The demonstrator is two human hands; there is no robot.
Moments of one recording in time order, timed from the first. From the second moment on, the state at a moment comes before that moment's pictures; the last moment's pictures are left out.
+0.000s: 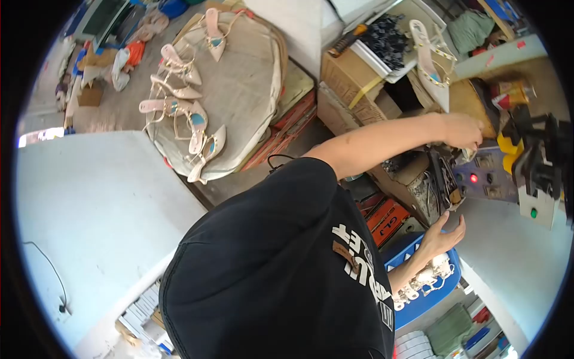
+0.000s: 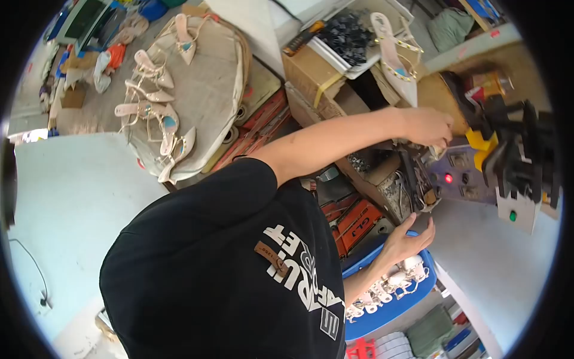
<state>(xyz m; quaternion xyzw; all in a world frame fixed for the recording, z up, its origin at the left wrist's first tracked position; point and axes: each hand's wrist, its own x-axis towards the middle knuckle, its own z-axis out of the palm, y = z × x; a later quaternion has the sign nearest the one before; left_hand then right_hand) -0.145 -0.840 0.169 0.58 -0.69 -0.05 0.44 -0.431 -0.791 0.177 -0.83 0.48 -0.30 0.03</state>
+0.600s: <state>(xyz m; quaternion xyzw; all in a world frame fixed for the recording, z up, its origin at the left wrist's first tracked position) -0.147 -0.225 0.070 0.92 -0.03 -0.35 -0.20 -0.408 -0.772 0.134 -0.88 0.38 -0.23 0.17</state>
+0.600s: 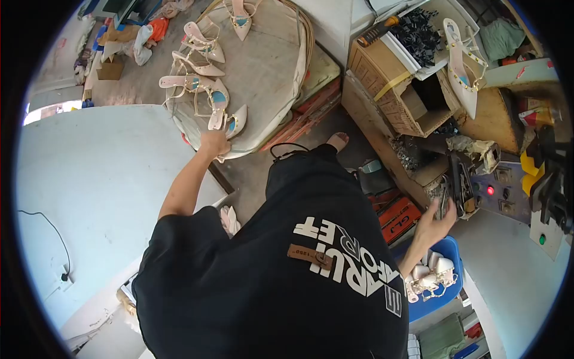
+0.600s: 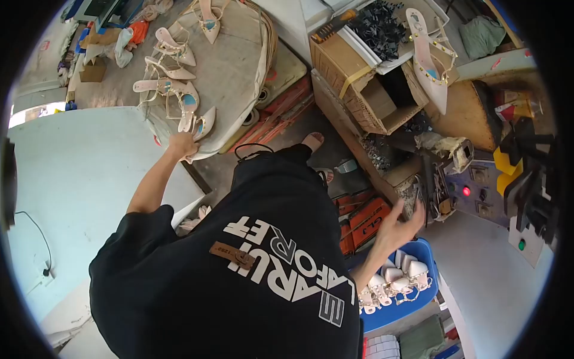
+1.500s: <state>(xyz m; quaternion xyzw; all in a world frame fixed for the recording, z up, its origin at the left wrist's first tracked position) -0.087 -0.269 0.064 0.23 0.06 -0.13 0.96 -0.358 -0.723 0.079 -0.88 0.24 0.00 0.40</state>
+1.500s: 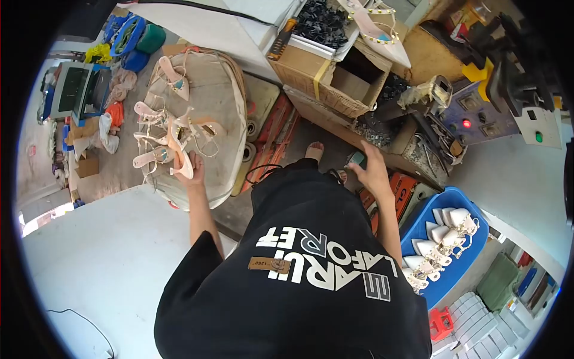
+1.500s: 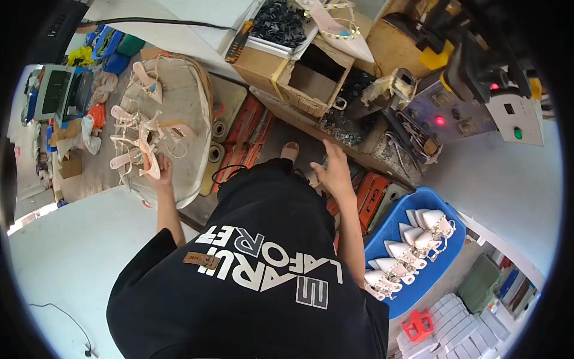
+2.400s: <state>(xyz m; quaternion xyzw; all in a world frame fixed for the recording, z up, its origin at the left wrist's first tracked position) -0.082 -0.306 0.118 0.65 0.17 -0.27 0.69 -0.294 -0.679 0.120 -0.90 0.11 0.05 0.42</state>
